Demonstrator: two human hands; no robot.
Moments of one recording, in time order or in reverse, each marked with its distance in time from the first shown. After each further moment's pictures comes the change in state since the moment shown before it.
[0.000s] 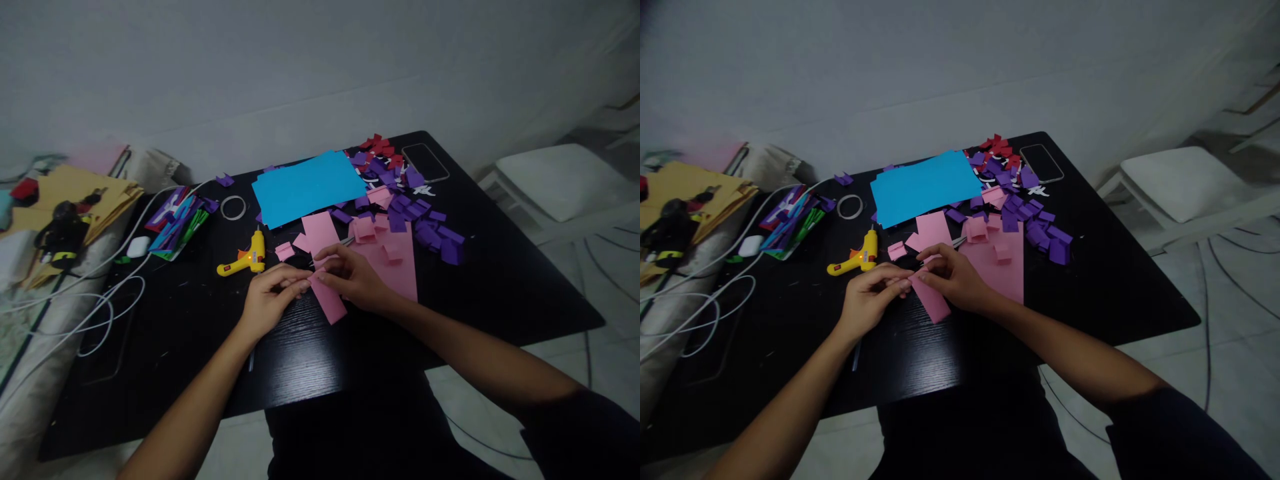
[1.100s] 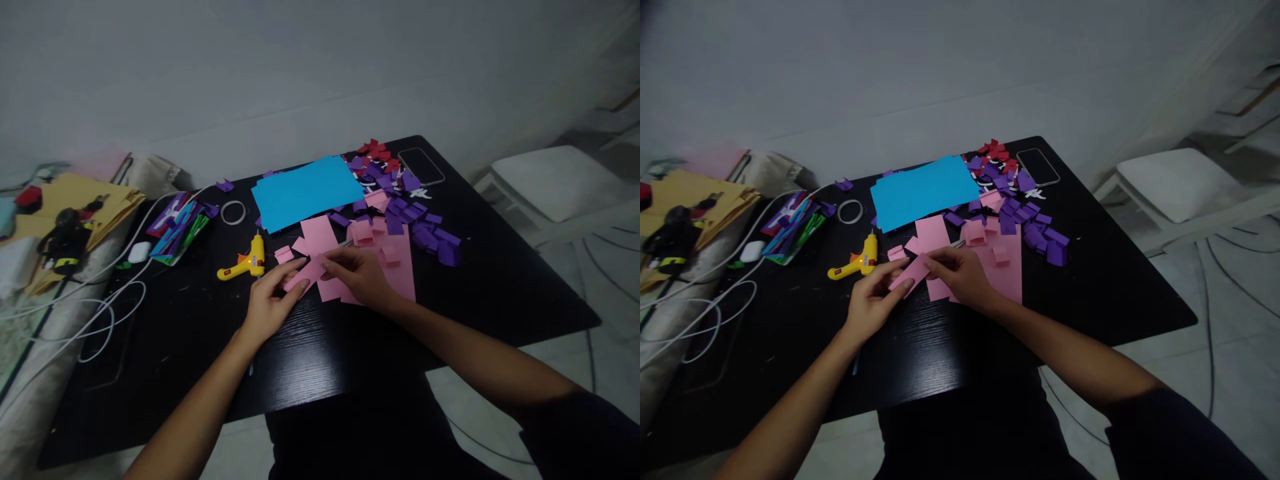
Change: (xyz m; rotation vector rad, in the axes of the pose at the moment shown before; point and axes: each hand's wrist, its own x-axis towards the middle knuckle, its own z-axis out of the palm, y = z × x) left_hand -0.003 -0.010 0.002 0.245 0.060 0.060; right_hand 0.008 0.002 -0.004 -0.058 0.207 -0.077
